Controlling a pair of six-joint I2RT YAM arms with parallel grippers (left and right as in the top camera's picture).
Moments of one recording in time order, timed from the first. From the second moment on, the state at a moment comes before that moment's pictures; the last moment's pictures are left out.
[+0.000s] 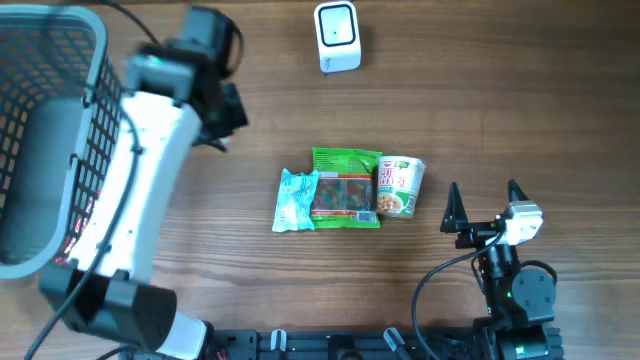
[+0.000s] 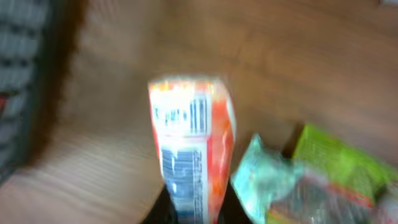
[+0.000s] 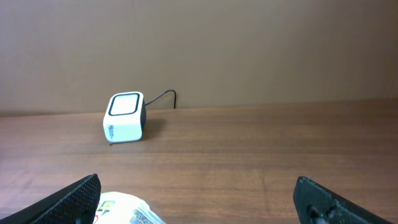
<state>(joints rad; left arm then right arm) -0.26 1.69 1.66 -1.28 -0.18 -0.56 0.13 0.02 0.01 0.01 0.06 0.08</state>
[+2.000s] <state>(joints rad) -0.40 1.89 1.33 -0.75 -0.17 -0.39 0.13 0.02 0.01 0.01 0.06 0.08</state>
